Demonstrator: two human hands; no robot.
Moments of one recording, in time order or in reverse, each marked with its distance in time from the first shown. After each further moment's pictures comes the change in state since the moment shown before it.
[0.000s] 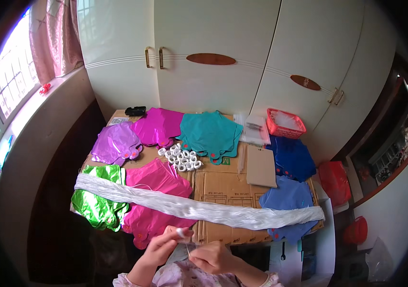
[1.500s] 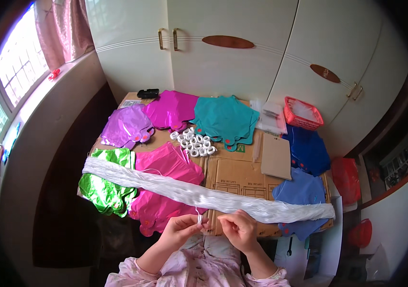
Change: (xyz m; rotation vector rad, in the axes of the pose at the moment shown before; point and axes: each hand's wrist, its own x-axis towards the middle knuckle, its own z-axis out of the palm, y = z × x) left_hand 0.004 -0.037 0.002 -0.408 0.059 -0.381; right_hand 0.016 0.015 -0.026 -0.200 0.372 0.132
